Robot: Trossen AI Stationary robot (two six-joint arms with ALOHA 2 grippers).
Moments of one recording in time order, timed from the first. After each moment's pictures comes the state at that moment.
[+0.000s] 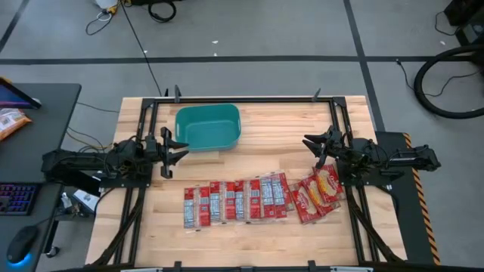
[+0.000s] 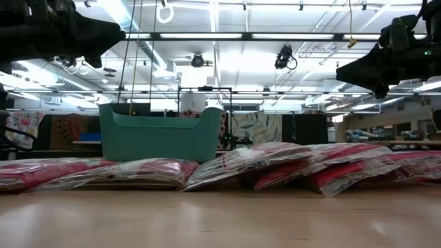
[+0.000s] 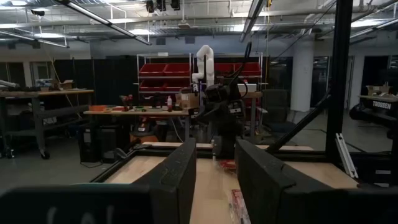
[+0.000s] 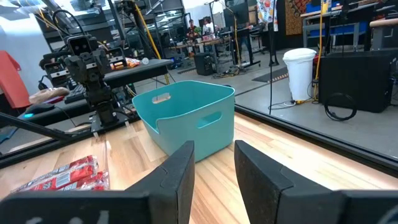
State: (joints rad) left arm 0.06 0.27 0.01 0.53 -0.09 0.01; right arm 0.00 0.04 0.02 0.03 0.44 0.21
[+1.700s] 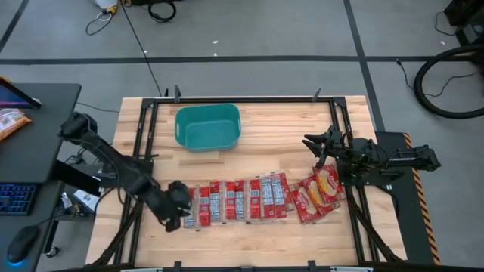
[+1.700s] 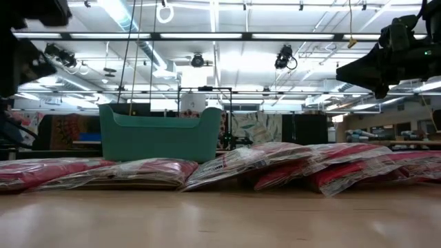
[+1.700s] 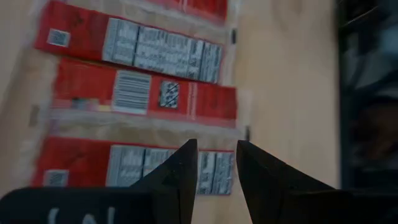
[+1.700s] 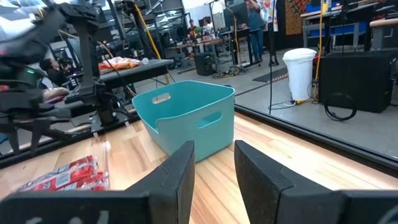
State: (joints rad) left arm -0.73 1.21 0.67 -0.41 -0.26 -0.88; right arm 0.00 0.04 0.02 0.03 0.44 0.21
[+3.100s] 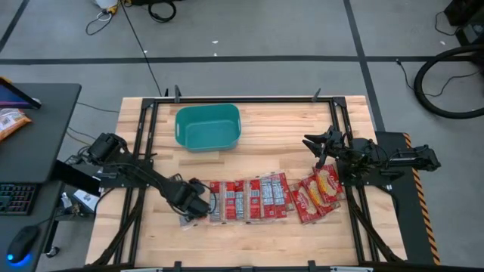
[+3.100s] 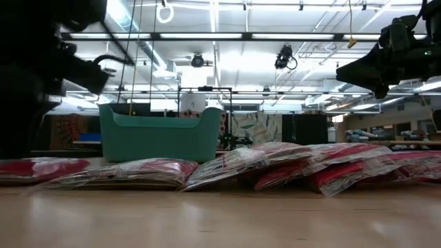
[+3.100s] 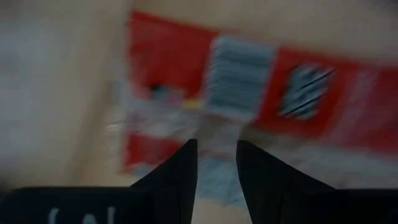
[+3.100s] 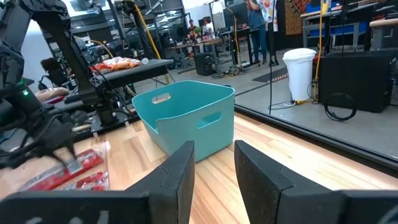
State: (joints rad) left arm -0.51 1.70 0.98 -0.97 -0.11 -1.00; right arm 0.00 0.04 0.02 0.03 0.44 0.21
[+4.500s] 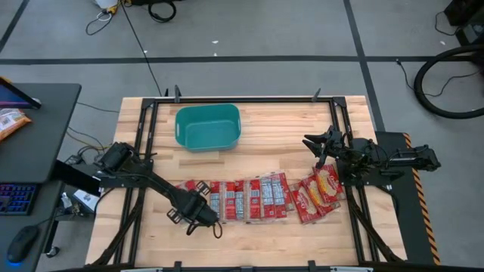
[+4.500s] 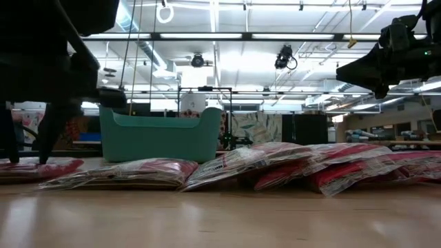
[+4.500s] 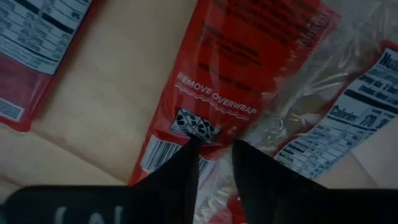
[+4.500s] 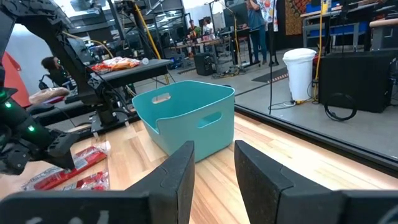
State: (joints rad) left arm -0.55 1.88 1.12 -1.02 -0.15 0.23; right arm 0.00 0.04 0.02 0.03 0.44 0.21
